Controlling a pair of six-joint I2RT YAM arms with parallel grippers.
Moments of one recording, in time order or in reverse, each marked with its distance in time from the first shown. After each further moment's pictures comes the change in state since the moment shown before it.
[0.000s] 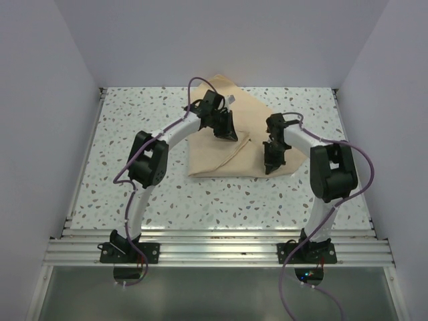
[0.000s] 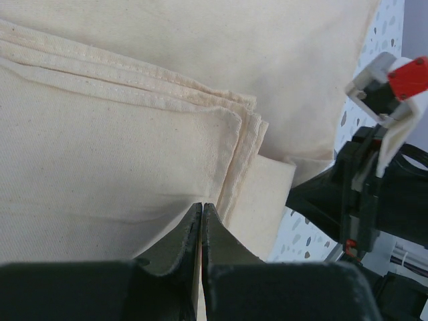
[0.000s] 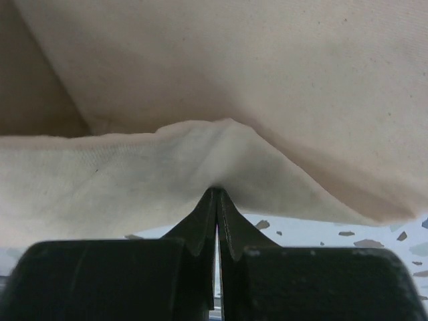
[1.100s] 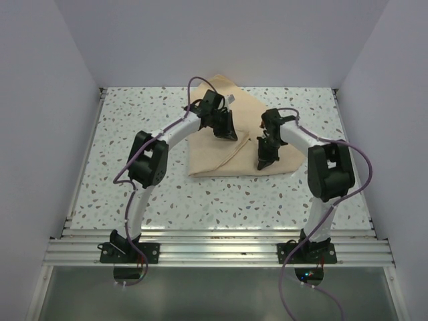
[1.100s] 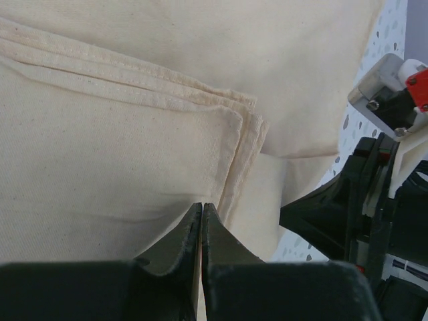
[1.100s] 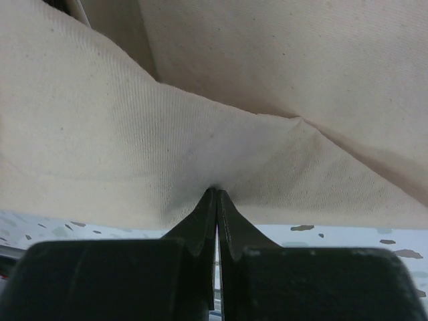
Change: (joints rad) left arm 0.000 0.000 0.002 0.001 -0.013 0.000; right arm 0.028 0.025 0.073 -0.016 -0.082 0.028
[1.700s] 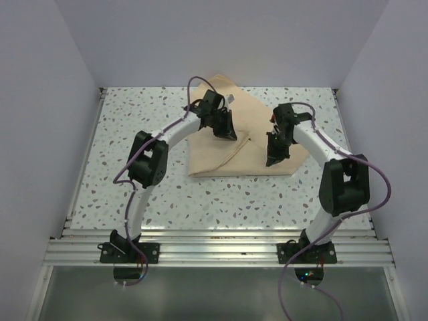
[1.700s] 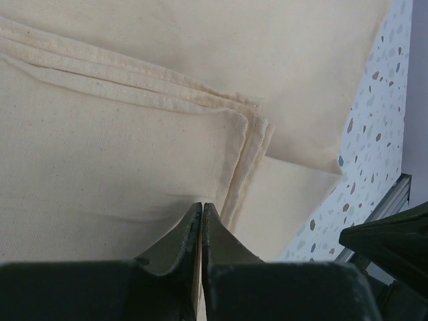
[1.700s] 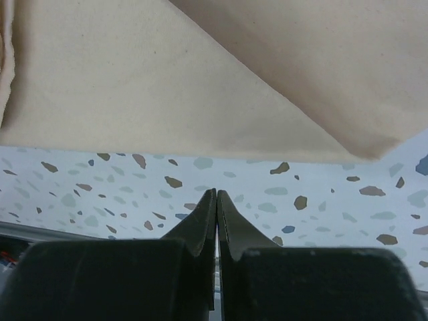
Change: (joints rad) left arm 0.000 -0.006 0.000 0.000 -0.018 0.000; right arm -0.047 -0.193 -0.011 -0.109 0.018 -0.020
